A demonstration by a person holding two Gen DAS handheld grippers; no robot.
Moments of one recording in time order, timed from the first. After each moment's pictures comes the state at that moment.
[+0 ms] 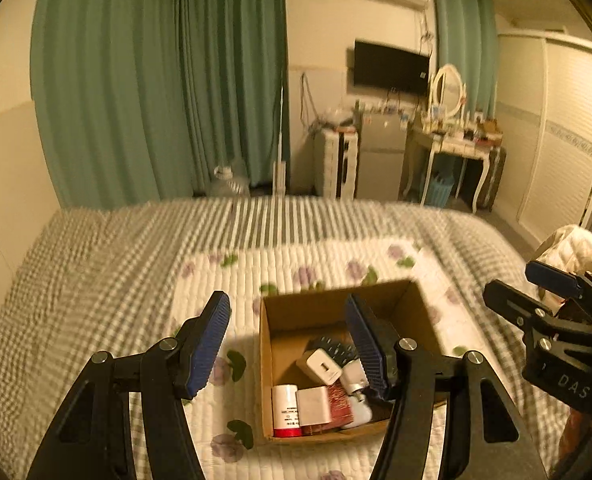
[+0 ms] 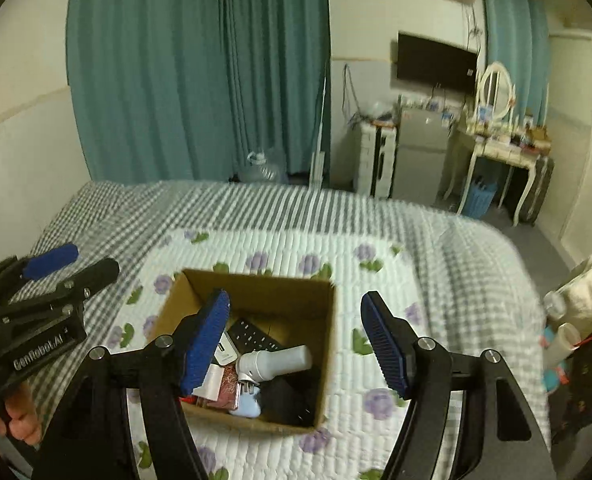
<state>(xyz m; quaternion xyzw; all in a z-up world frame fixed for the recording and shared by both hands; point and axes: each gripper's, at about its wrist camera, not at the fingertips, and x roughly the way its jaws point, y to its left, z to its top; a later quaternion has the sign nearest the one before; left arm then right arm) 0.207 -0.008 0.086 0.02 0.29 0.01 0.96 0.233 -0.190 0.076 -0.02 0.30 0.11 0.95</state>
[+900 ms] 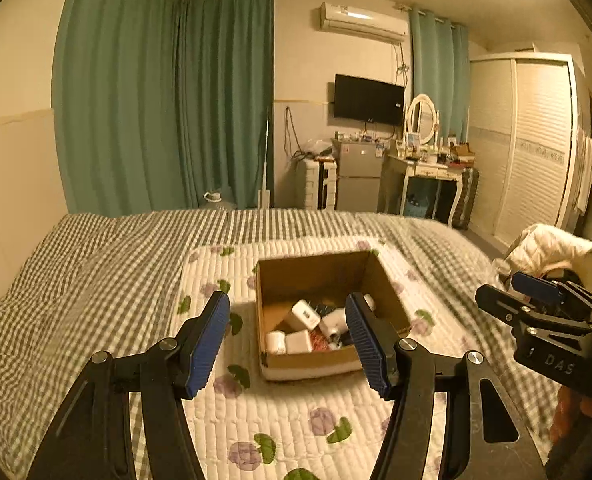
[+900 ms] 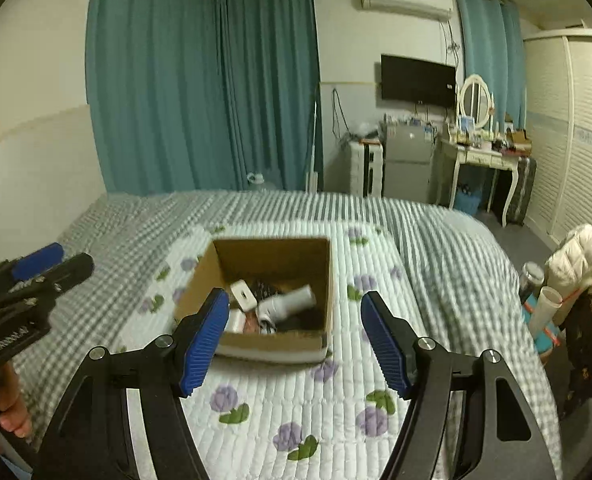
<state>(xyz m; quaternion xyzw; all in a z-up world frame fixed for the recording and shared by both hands) 0.072 0.004 0.054 0.01 0.24 -0.02 0.97 0.090 -0.202 0.048 0.01 0.26 0.09 0.96</state>
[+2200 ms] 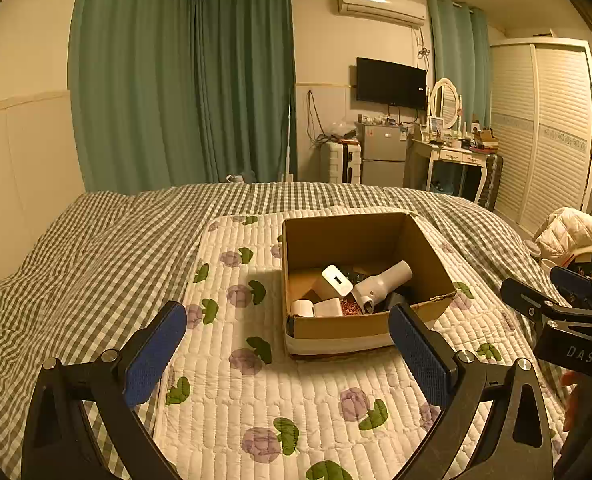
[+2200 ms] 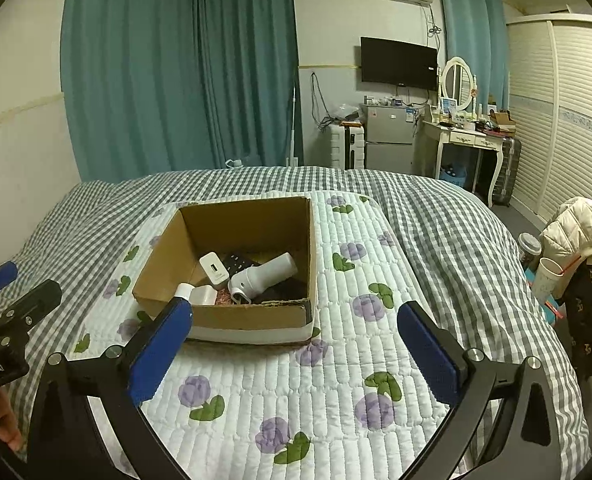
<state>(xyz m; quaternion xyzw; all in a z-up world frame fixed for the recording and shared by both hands) 0.079 0.014 -0.001 0.02 0.25 0.03 0.97 0.110 -0.205 -0.010 0.02 0.28 0.06 0.96</state>
